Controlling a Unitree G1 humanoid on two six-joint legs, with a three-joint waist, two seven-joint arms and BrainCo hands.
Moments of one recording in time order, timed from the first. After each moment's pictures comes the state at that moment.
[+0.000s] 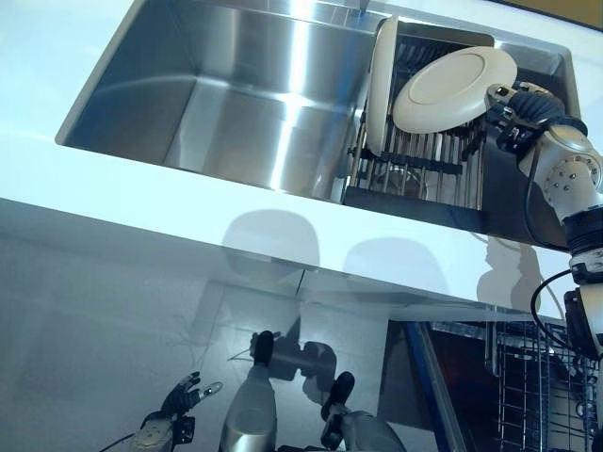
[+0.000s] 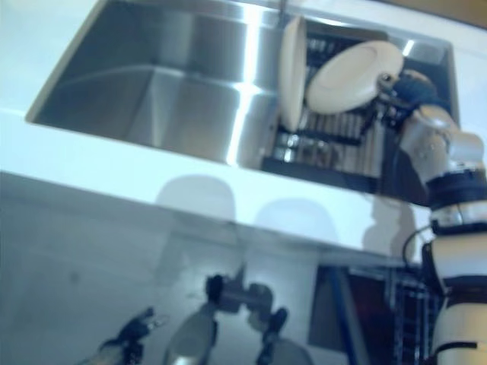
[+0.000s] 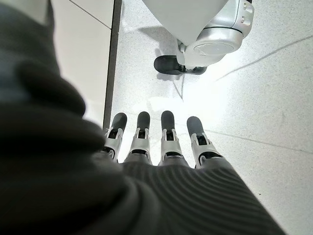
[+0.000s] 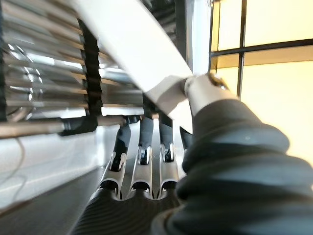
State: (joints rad) left arm 0.07 0.41 -0.24 0.92 -0.37 -0.14 -0.05; right arm -1.13 -0.87 0.28 0.70 0.99 0.37 -0.35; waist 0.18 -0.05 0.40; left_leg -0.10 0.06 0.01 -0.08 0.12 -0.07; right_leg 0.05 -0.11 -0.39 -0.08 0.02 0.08
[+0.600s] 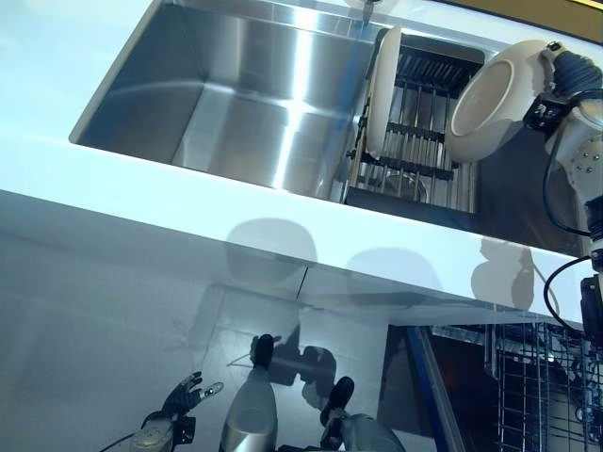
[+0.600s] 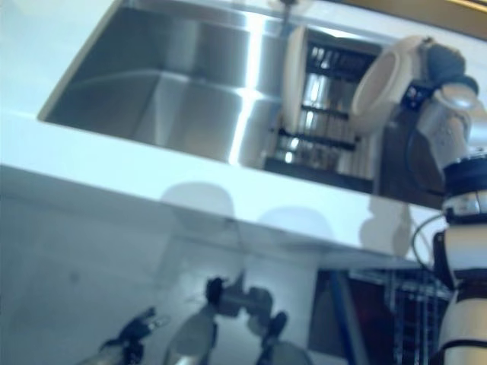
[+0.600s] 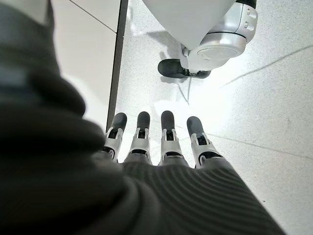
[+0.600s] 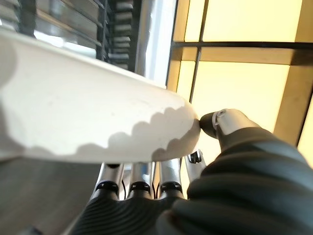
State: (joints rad) left arm 0.07 0.41 -0.24 0.92 -0.37 -0.14 -0.08; right arm -1.20 -0.92 0.28 0.73 0.88 0.35 -0.34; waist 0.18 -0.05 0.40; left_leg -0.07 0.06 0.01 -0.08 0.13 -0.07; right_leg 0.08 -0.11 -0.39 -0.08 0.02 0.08
